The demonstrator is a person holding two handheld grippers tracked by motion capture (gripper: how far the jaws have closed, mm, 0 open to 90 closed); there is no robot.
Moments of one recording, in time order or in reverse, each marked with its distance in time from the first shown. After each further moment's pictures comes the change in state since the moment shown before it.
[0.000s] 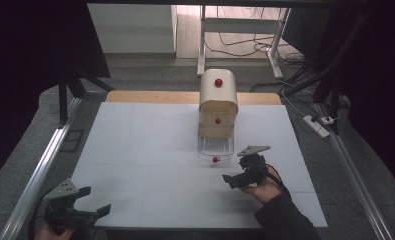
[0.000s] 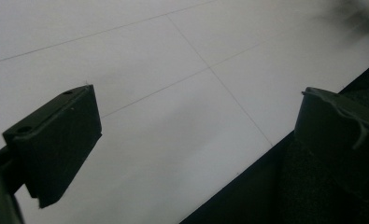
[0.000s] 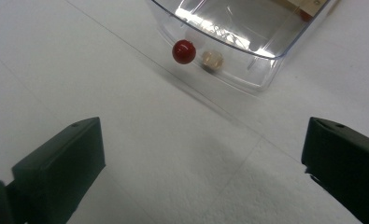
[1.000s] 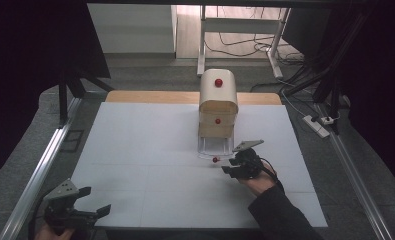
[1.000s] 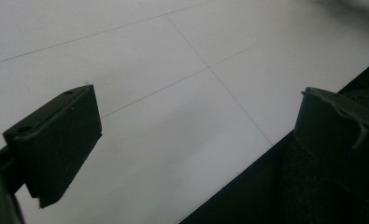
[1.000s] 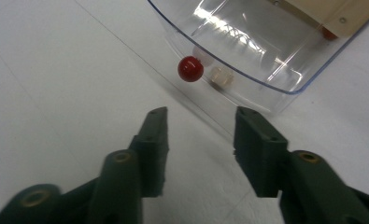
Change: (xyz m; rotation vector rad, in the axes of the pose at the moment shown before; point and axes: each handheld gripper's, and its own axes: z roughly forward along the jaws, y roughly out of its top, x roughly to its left) left arm 0.000 0.000 0.000 0.002 0.000 0.006; right arm -0.008 0.014 0.016 0.020 0.060 -0.057
